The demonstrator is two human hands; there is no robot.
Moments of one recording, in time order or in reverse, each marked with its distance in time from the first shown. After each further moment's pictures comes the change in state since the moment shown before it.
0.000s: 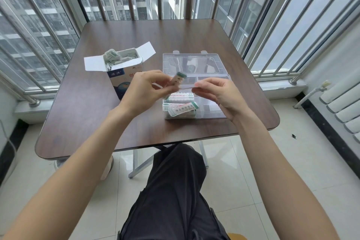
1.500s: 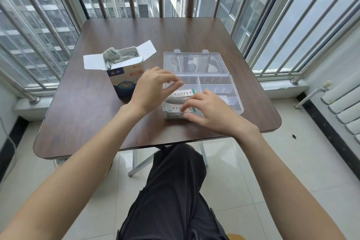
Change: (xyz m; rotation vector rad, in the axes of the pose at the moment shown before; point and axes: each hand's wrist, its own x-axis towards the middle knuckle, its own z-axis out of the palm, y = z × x) left_hand 0.017 -0.025 0.020 0.447 0.055 0.206; right_hand -0.019 0.011 0.012 -1.270 -0.316 -0.421
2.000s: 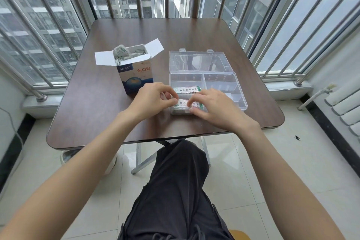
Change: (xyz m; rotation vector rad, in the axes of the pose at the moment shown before) left_hand -0.034 0.000 -0.014 -0.156 -0.243 -0.302; right_hand -0.002 -0.010 -0.001 -0.088 -0.020 0.080
